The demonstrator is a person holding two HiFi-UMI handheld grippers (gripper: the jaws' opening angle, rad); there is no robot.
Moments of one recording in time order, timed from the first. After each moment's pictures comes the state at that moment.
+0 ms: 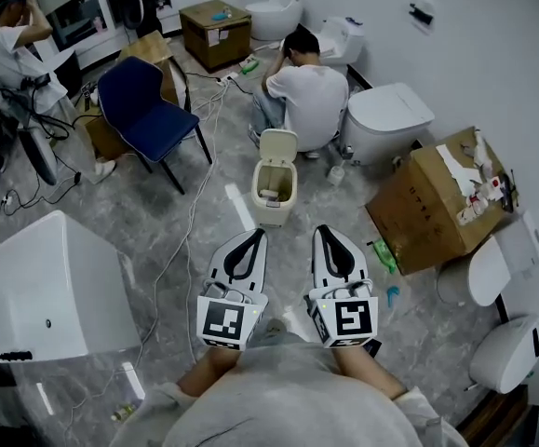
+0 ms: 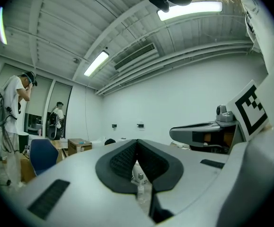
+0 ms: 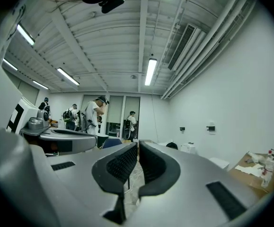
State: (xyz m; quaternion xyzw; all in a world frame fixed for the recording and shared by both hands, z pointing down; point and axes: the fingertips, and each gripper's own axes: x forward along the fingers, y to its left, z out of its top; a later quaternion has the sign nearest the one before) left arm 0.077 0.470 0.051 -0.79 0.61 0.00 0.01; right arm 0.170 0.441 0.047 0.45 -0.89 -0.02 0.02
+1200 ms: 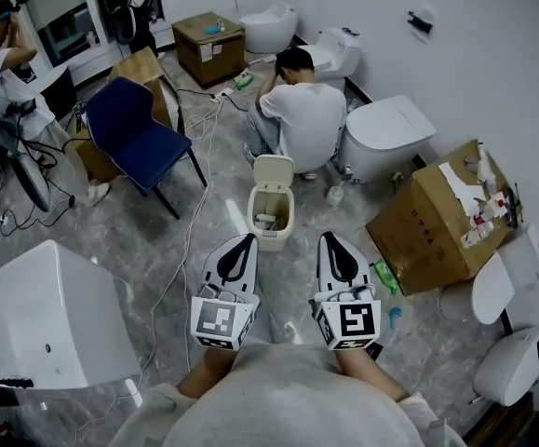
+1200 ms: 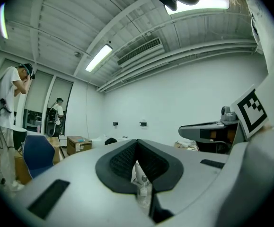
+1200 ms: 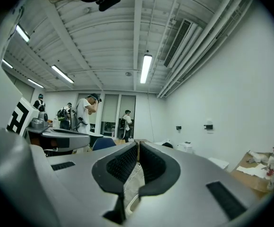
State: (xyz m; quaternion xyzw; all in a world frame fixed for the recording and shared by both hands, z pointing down) left arm 0.046 0.340 0.075 -0.79 0.61 -0.01 0.00; right arm 0.169 0.311 0.064 0.47 -0.88 -0.02 0.02
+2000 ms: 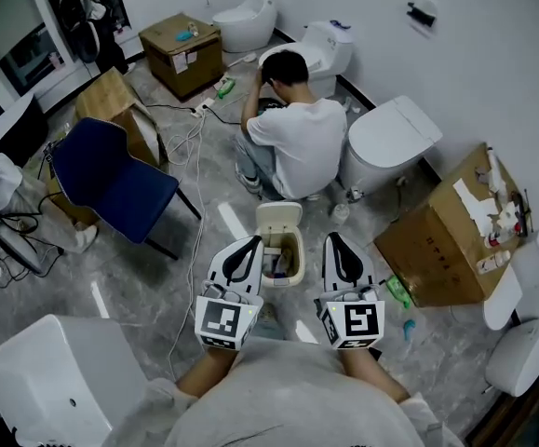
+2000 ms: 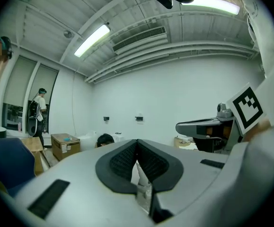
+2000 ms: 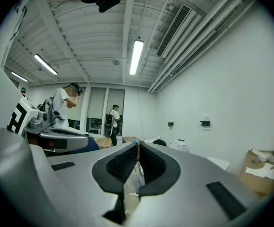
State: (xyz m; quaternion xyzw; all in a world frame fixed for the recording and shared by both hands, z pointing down) left arm -0.074 0.033 0.083 -0.84 0.54 -0.04 -0.02; right arm 0.051 0.017 0.071 0.53 -0.85 0.00 0.04
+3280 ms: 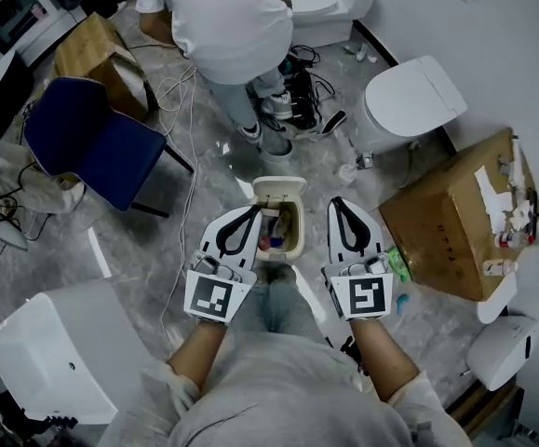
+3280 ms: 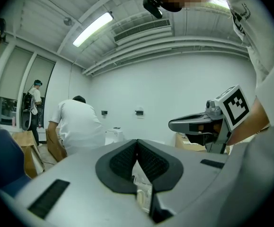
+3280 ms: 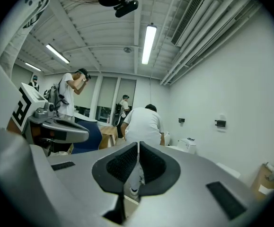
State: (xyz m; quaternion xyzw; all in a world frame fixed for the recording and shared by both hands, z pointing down) left arm -0.085 -0.118 0.157 -0.85 0.53 -0.02 -0.03; right arm 0.030 -0.147 0.143 0.47 -0.88 -0.03 0.10
